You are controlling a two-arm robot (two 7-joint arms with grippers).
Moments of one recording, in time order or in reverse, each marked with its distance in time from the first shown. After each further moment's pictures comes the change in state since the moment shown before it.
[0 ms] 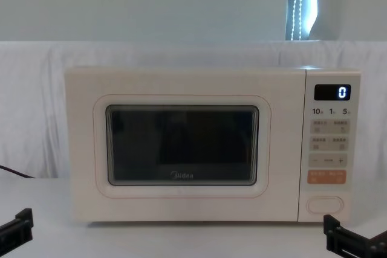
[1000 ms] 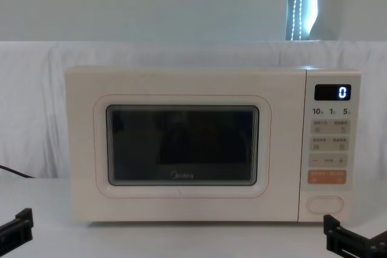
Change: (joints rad) left arm 0.000 0.000 0.000 0.000 0.000 0.000 0.000; right arm 0.000 0.000 0.000 0.000 0.000 0.000 0.000
